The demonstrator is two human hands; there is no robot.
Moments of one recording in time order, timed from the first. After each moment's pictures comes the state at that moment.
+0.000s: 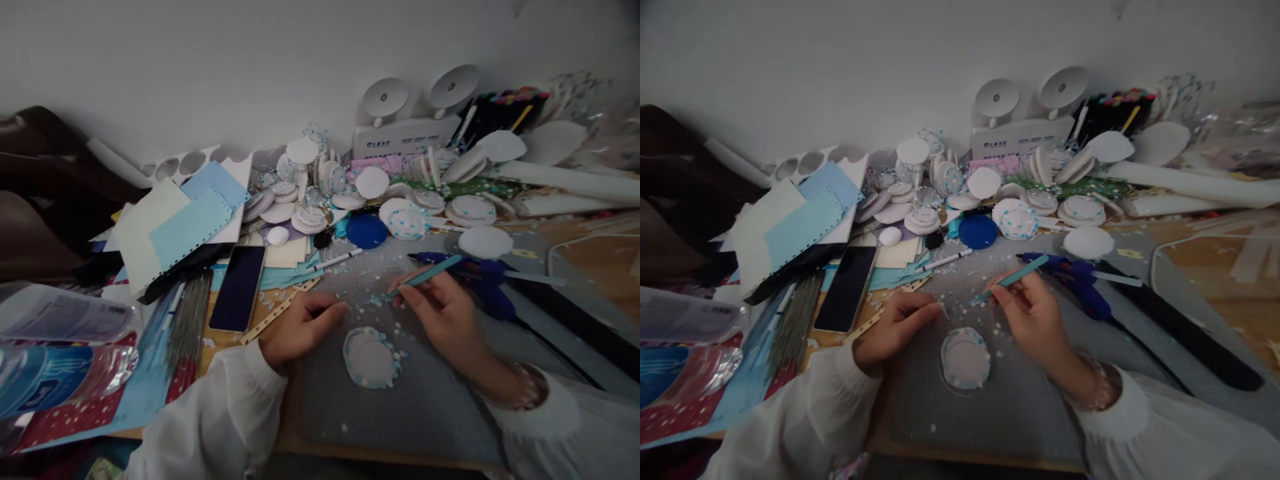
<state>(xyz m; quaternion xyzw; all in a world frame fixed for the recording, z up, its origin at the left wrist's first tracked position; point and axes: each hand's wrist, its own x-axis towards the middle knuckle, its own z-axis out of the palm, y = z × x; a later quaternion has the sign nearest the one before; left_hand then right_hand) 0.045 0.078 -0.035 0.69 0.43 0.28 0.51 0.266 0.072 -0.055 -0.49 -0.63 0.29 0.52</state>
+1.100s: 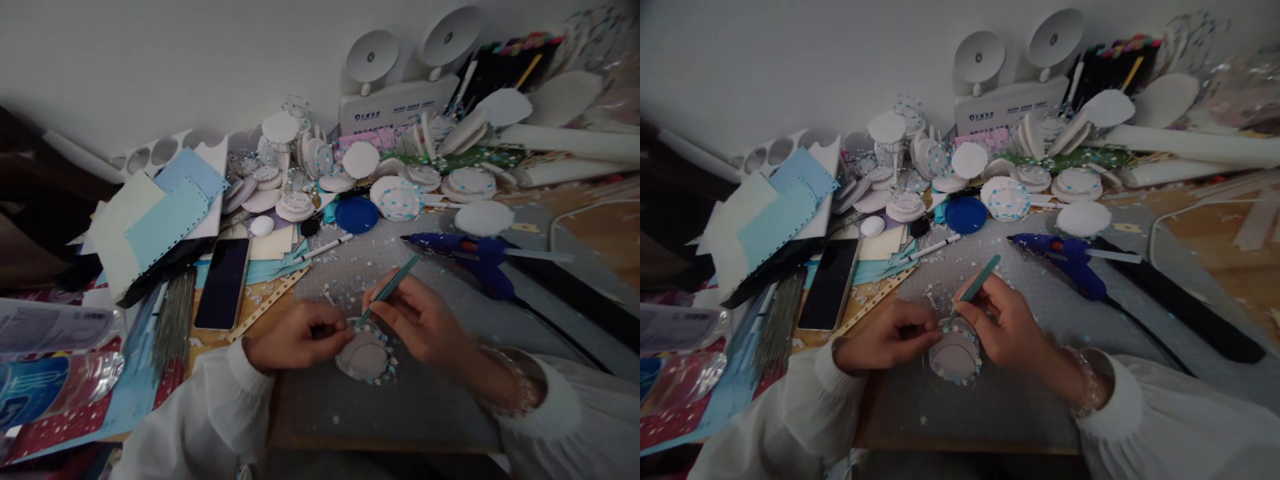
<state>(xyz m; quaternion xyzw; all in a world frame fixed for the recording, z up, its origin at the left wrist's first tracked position) 0.050 0.075 -0.036 0.76 0.33 0.14 0.54 0.257 0.055 -0.053 -0.43 -0.67 0.40 0.45</state>
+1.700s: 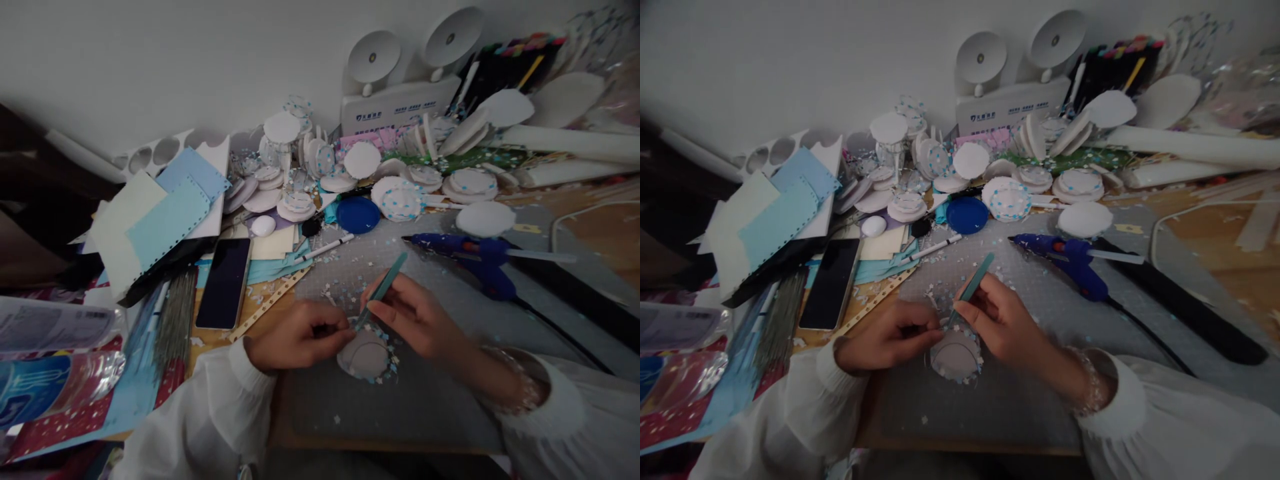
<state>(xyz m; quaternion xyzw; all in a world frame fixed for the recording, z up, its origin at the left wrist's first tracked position) 0.049 0.076 -0.033 0.77 0.32 0.14 0.53 0.258 0.058 -0.055 -0.43 -0.64 0.48 0.42</state>
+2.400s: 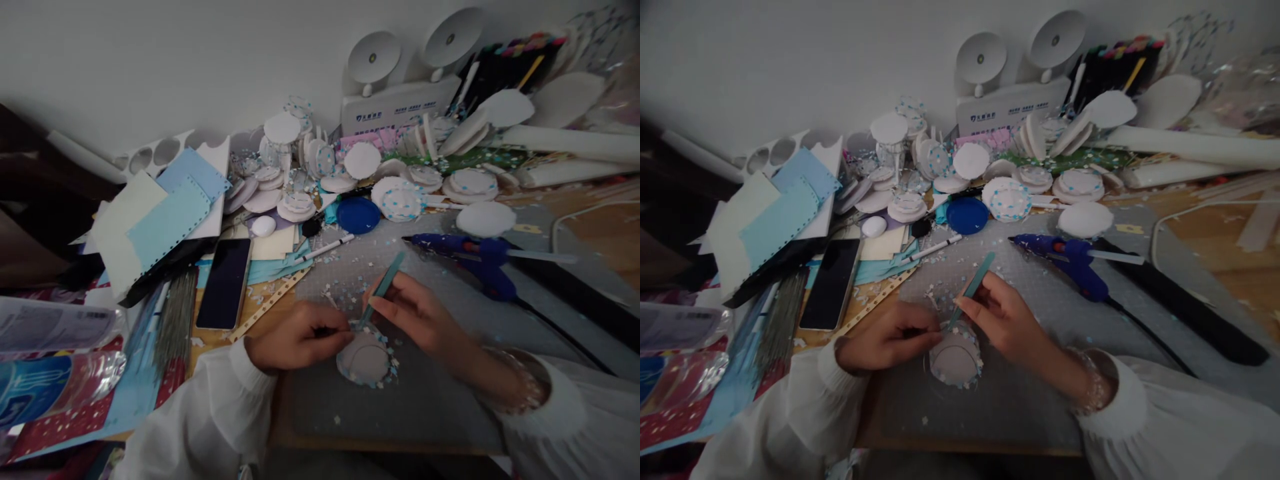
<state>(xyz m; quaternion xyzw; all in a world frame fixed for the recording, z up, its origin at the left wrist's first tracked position) 0.045 0.078 -0.033 0.78 0.29 0.12 0.53 0.257 0.059 -0.051 -0.44 -0.59 0.53 0.42</state>
